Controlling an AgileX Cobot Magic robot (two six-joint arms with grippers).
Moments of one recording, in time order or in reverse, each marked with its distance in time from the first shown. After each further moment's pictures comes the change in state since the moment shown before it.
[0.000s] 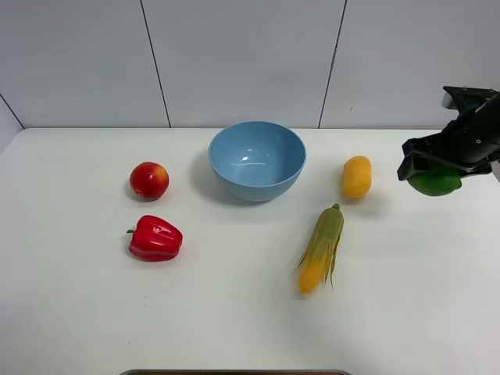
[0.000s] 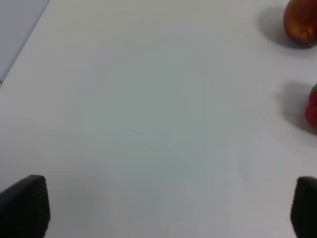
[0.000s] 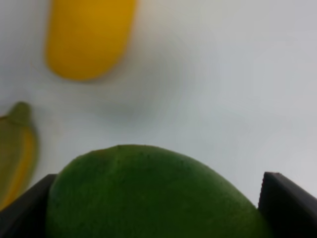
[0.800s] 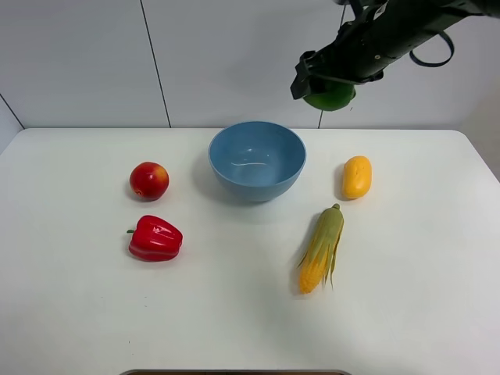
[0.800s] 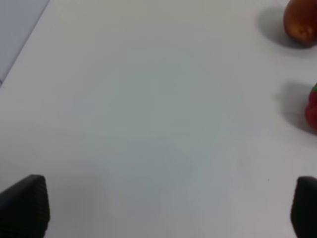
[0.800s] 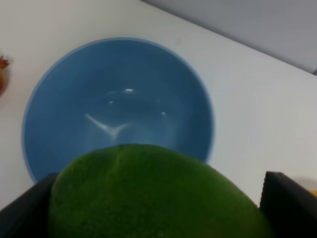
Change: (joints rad) left arm 0.000 0.000 0.000 0.000 0.000 0.000; right arm 0.445 0.022 -0.347 0.010 -0.068 0.025
